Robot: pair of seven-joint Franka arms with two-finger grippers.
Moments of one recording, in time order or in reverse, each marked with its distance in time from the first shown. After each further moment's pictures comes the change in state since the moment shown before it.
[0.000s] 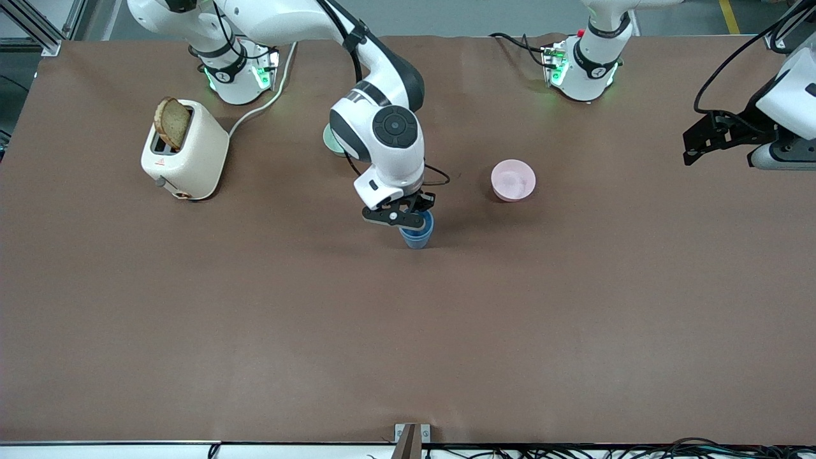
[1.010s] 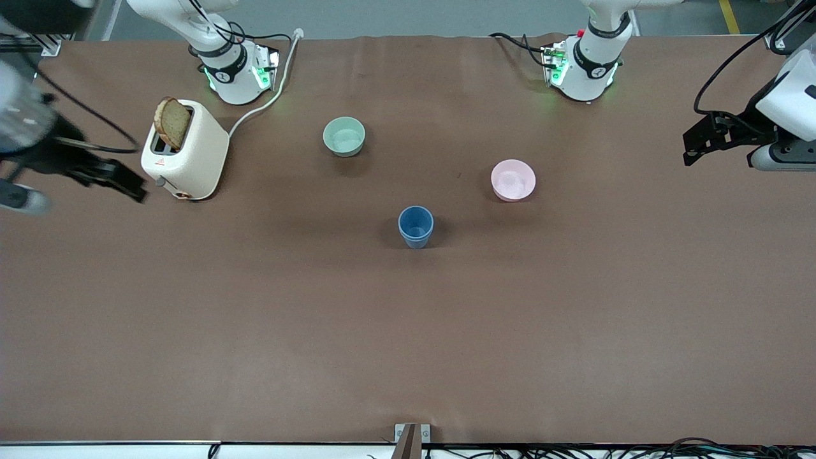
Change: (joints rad) left arm 0.001 0.000 0.001 -0.003 0.000 0.001 0.000; right arm -0.703 -0.520 -0.025 0.021 -0.045 -0.534 -0.651
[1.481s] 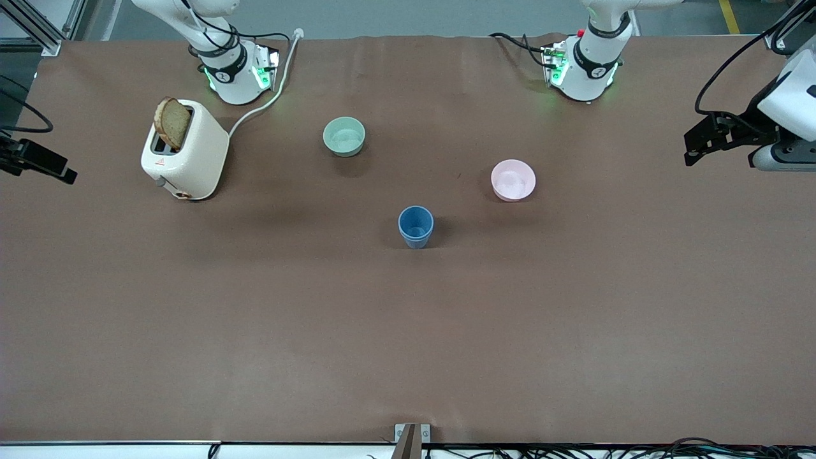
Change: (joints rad) left arm 0.001 0.000 0.001 0.000 0.000 0.001 0.000; right arm -0.166 -0.056 0.012 -0.092 0.052 0.004 -0.241
